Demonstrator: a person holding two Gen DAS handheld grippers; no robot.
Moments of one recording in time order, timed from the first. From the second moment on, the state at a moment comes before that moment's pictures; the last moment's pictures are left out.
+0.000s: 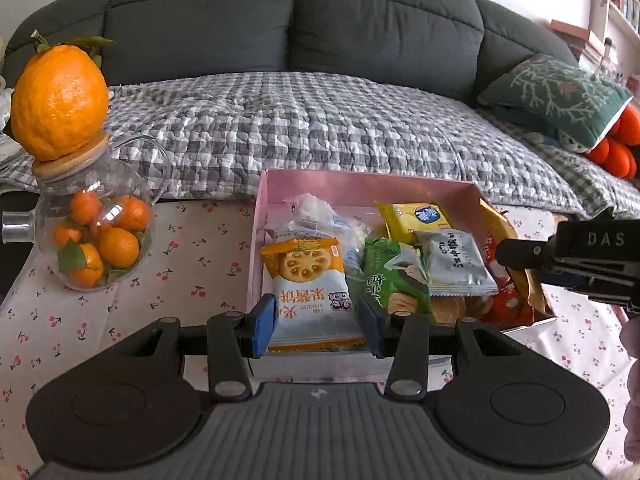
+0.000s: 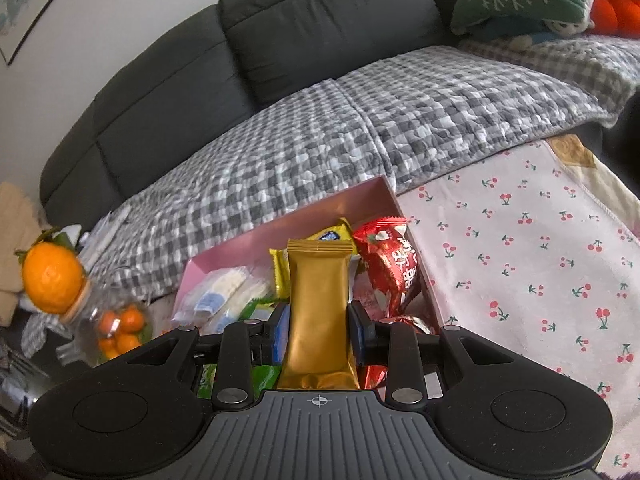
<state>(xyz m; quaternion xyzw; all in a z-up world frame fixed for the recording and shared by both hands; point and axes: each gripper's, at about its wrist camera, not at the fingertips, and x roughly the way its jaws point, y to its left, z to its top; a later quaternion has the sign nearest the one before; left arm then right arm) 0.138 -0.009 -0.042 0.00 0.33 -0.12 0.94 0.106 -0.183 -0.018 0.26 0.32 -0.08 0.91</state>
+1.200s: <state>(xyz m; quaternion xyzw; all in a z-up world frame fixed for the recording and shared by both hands) 0.111 -0.004 -0.044 0.05 0.35 -0.13 0.93 0.064 -0.168 0.005 0.18 0.37 -0.04 0.91</state>
